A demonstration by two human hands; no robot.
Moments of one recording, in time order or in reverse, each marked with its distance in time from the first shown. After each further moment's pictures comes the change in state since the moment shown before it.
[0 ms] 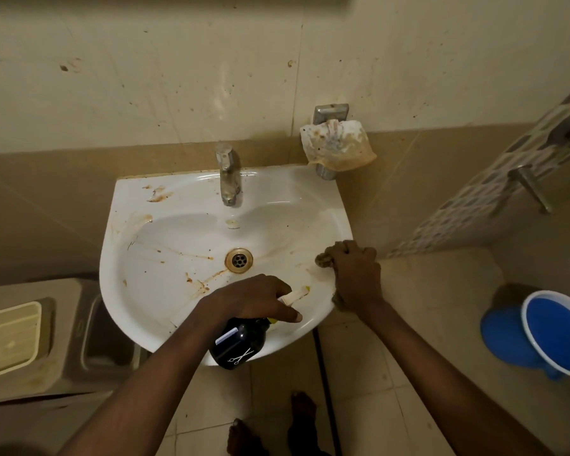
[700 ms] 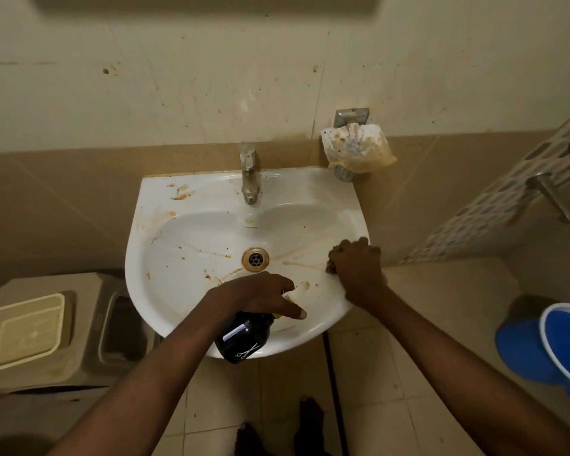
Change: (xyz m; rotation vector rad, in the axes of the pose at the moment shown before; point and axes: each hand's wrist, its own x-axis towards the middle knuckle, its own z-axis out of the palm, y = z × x) left_hand -0.023 -0.003 -0.009 0.131 0.018 -0.105; right_hand 0.020 -0.030 -0.010 -0.409 -0.247 -0.162
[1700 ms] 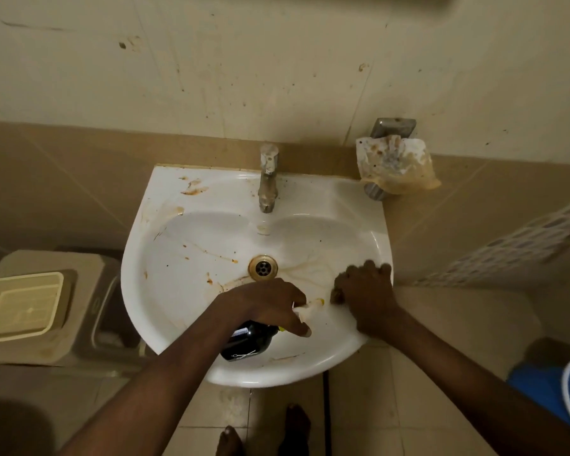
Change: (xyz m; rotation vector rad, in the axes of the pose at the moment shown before) left_hand 0.039 -0.017 -0.010 0.024 -0.010 0.019; right_hand 0.029 0.006 0.017 -0.055 -0.196 -0.240
